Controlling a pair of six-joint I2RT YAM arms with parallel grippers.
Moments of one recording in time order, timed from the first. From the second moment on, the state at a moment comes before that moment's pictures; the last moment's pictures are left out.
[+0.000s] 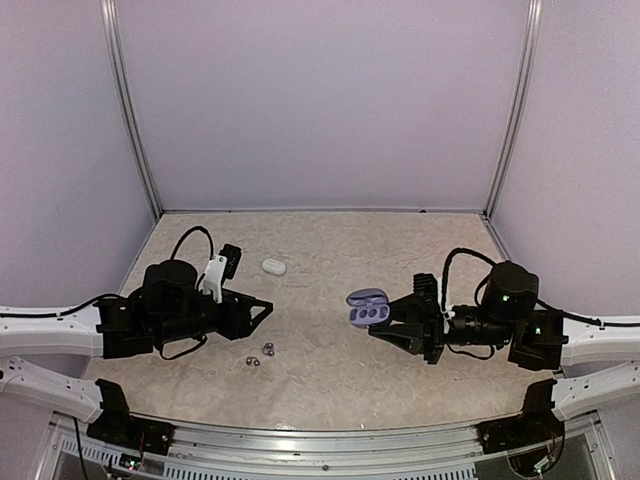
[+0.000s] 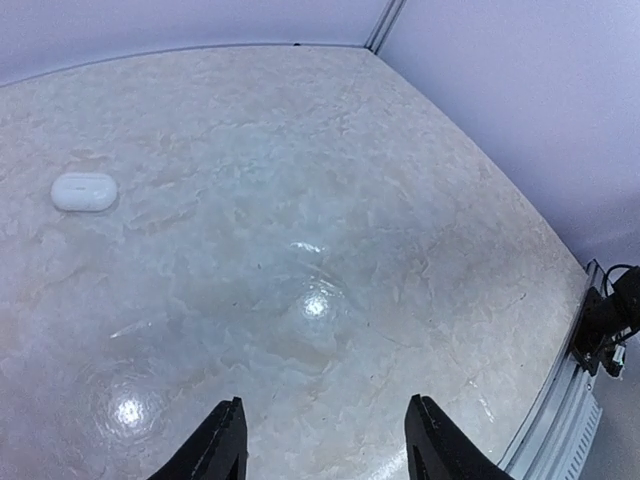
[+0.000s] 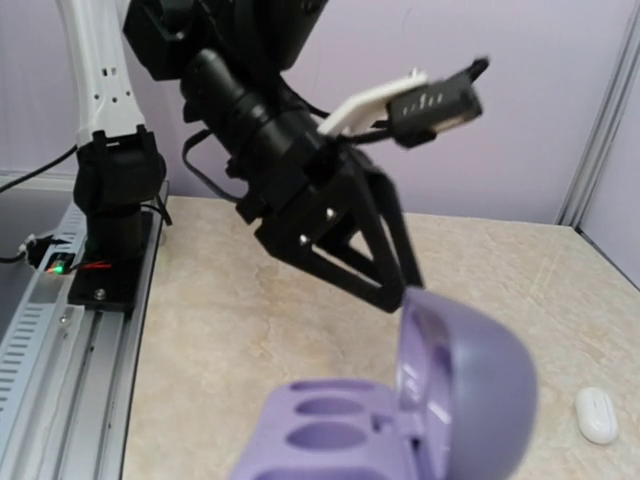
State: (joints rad) left arm -0.96 1.06 0.57 0.08 -0.11 -0.44; right arm 1.06 0.93 0.50 0.37 -0.35 -0.21
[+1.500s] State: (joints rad) left arm -0.84 1.56 0.68 -0.12 0.05 -0.51; right arm 1.05 0.91 0.48 0.36 -0.36 -0.19
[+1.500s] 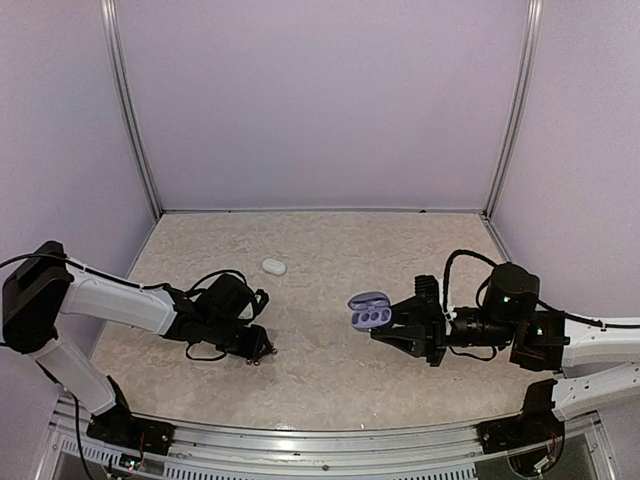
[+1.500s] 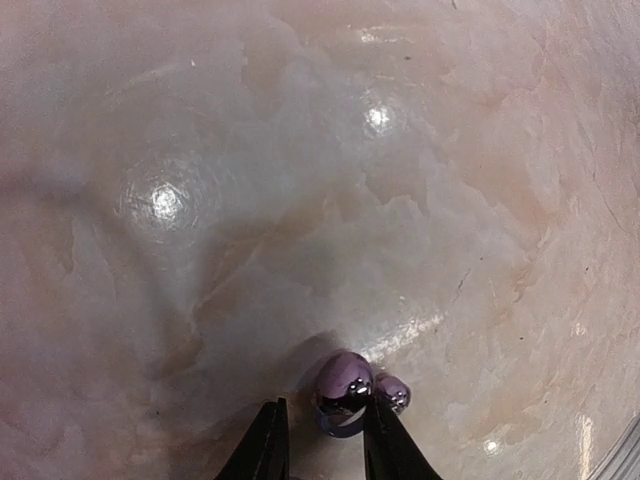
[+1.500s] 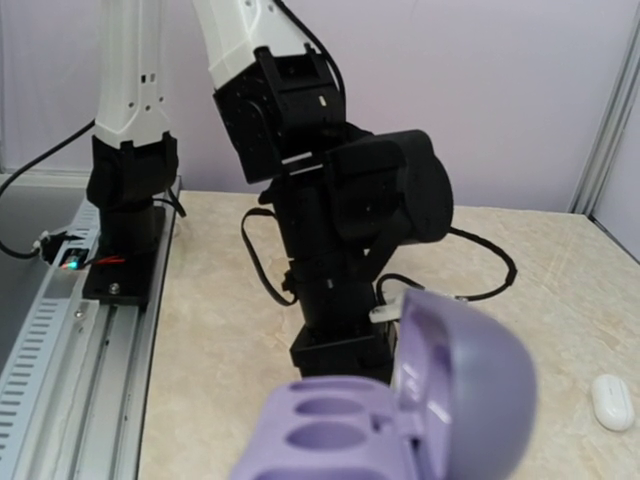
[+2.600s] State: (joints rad) left arm -0.96 1.52 0.78 -0.10 -0.02 -0.33; right arm 1.05 0.91 0.45 0.38 -0.30 -0.20
